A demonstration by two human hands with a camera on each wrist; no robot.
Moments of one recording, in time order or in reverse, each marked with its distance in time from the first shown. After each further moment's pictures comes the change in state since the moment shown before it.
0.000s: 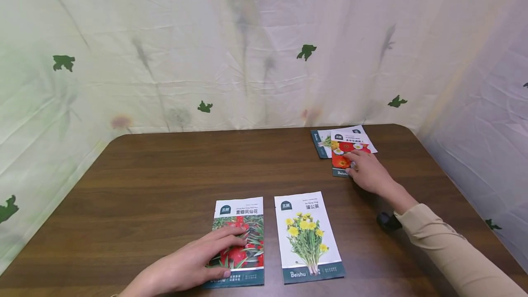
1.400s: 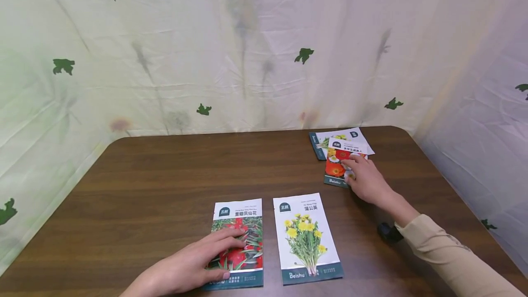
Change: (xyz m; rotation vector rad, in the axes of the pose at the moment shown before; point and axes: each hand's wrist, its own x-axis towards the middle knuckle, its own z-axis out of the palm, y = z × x) left_hand -0.001 0.000 0.001 0.005 0.014 0.002; right_hand -0.021 -0.017 0.001 -0.014 0.050 0.003
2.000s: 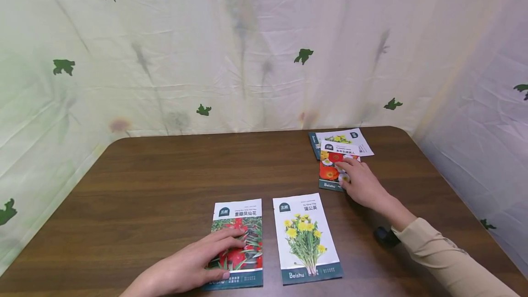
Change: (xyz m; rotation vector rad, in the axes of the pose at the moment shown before) left_hand 0.000 0.000 0.000 -0.019 -0.016 -0.030; right_hand -0.004 -0.012 0.005 0.038 -0.006 -0.011
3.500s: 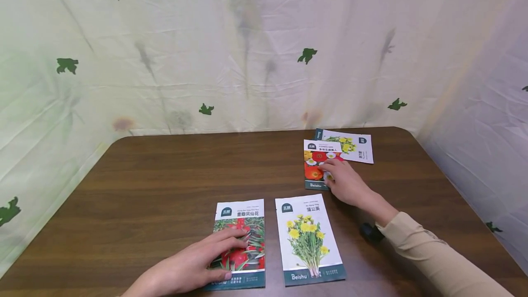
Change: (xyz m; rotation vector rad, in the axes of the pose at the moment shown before) left_hand 0.001 0.000 -0.001 -0.001 -0.009 0.000; right_hand 0.021 -0.027 0.015 0.012 0.032 -0.154
